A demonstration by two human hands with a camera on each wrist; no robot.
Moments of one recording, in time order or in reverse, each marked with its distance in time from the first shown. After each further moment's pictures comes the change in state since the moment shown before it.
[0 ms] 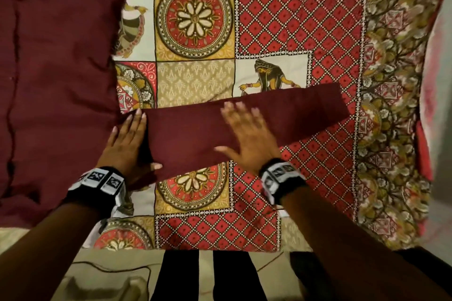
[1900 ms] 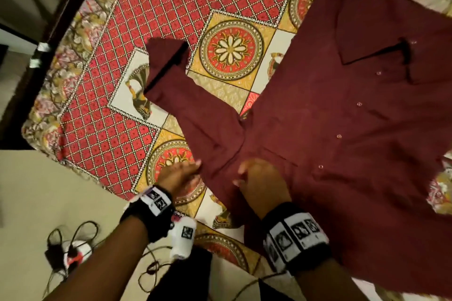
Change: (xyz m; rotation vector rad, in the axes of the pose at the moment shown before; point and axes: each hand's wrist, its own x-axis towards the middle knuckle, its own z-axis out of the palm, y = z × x) left_hand -0.153 -0.507 -0.054 -1.851 0.200 -0.907; right_hand 0.248 -0.615 0.014 0.246 -0.336 -0.077
